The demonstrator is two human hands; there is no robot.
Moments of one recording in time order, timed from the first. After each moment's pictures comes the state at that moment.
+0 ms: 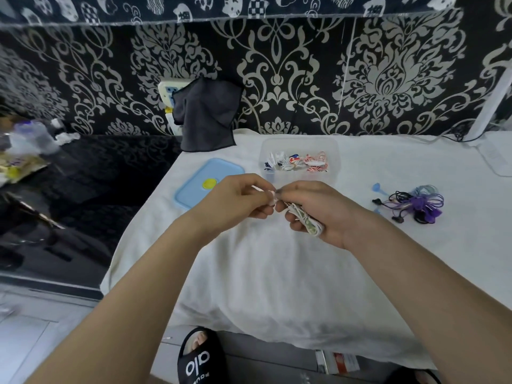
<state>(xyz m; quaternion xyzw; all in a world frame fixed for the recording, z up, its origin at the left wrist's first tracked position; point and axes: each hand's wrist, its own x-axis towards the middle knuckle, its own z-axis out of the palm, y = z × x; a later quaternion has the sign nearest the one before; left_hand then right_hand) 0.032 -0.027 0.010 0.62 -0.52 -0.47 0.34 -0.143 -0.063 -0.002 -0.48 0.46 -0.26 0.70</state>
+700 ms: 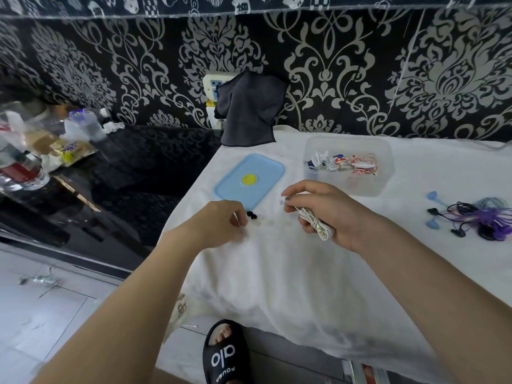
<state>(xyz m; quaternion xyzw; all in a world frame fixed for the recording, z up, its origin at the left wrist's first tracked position) 0.134 0.002 -0.027 0.75 -0.59 -0.29 0.07 -0.085 -0.064 -0.015 -0.51 0.45 -0.24 0.69</state>
